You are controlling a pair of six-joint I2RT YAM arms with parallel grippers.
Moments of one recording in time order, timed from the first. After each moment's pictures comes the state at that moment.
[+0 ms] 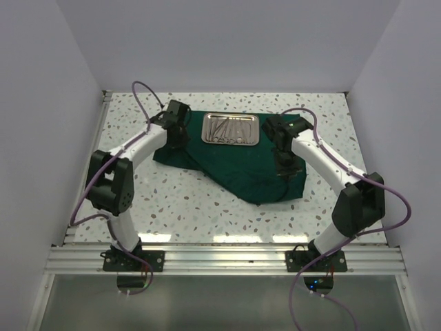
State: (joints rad) left arm -0.36 1.84 1.39 -0.54 -0.22 -0.64; right arm 0.47 1.61 1.42 -1.33 0.27 0.44
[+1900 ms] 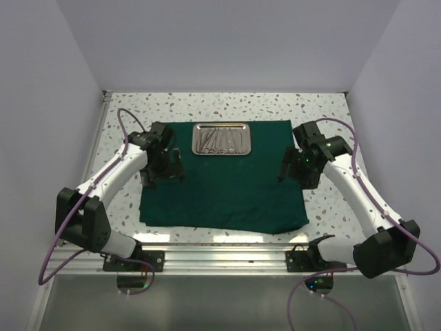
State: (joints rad) left arm -0.36 1.46 1.18 -1.07 -0.05 -0.64; right arm 0.35 1.26 1.24 -1.21 0.06 0.64
